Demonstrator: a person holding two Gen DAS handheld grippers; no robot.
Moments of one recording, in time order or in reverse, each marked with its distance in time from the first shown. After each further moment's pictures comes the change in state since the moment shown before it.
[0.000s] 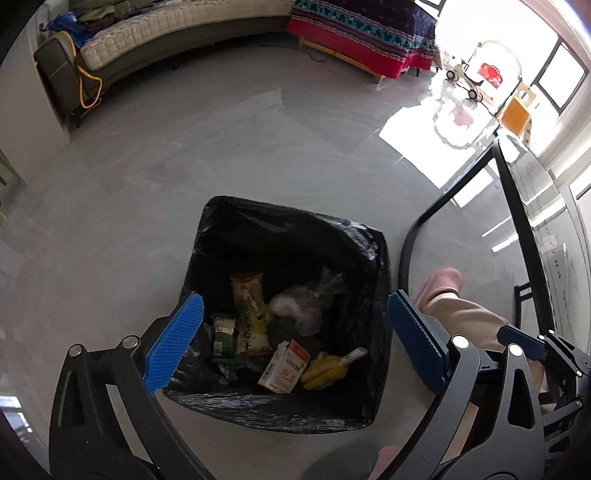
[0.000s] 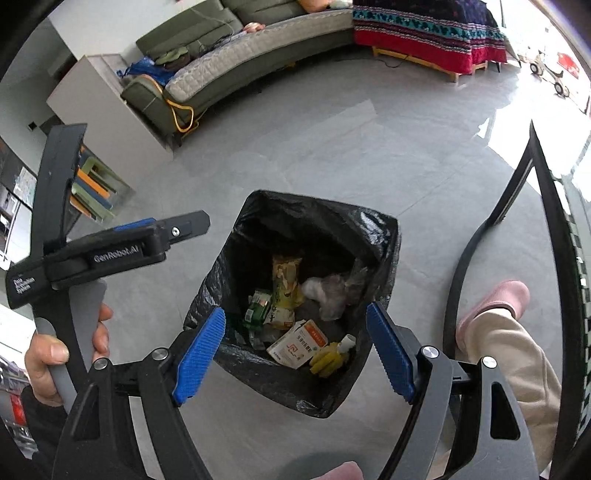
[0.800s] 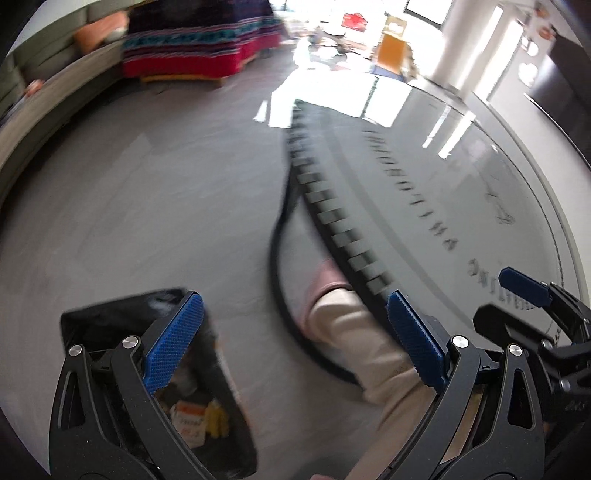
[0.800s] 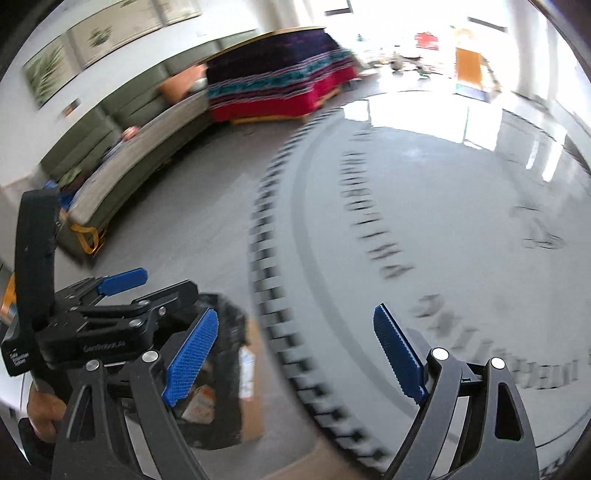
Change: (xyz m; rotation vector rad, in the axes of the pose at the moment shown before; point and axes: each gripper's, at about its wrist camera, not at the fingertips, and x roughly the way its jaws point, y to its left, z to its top) left arm 0.024 -0.290 0.025 0.454 -0.001 -0.250; right arm -0.143 -0.213 -0.043 0.380 -0.297 -0.301
